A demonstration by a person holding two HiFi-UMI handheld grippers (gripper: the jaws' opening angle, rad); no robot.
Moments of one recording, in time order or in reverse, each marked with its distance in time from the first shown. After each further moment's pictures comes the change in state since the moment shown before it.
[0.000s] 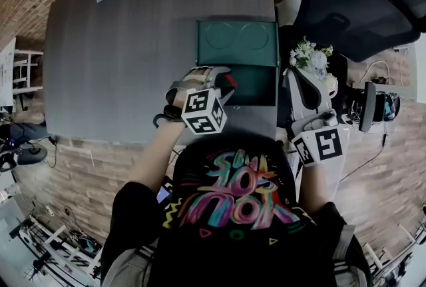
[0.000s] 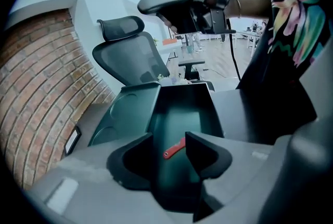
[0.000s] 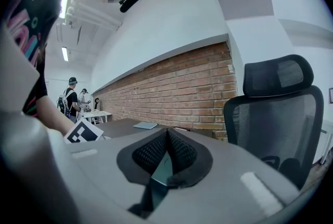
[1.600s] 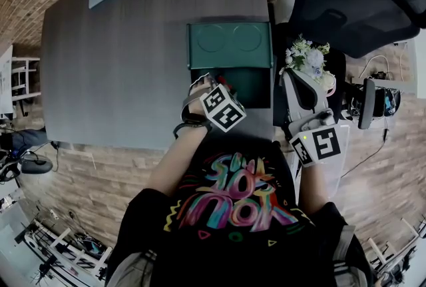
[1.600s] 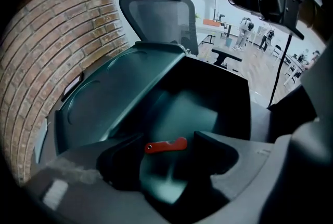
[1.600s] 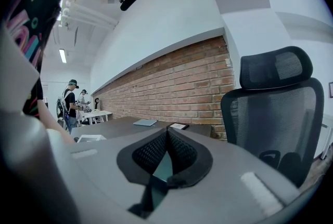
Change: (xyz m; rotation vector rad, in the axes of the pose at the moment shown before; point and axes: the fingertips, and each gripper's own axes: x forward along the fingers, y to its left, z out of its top) left arm 0.055 -0.013 -0.028 -0.465 0.262 0.046; right arm 0.000 -0.011 -0.015 0.030 0.037 0.007
